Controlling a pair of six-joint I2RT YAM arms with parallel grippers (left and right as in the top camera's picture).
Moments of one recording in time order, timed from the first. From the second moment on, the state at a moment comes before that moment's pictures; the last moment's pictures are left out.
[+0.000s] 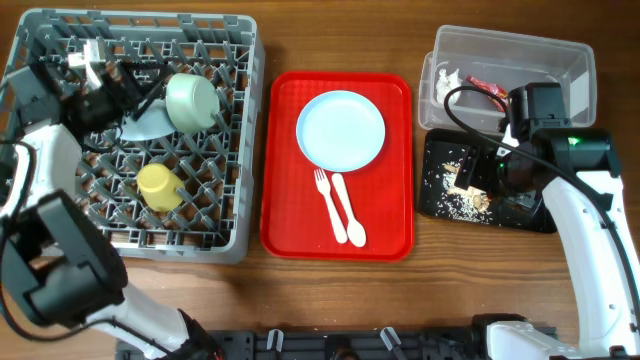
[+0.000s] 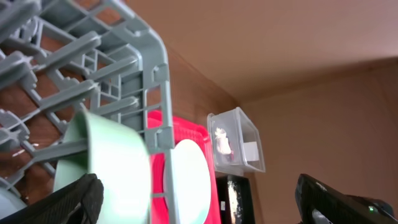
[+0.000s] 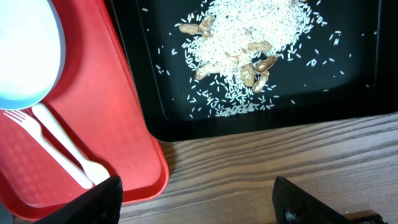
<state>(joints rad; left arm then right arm) 0.46 1.86 1.30 -0.30 1.21 -0.32 0.02 1.34 1.23 -1.28 -0.04 0.38</state>
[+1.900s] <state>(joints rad) -0.66 1.92 1.28 -0.87 0.00 -1.04 0.02 1.34 1.23 -1.27 -0.04 0.35</state>
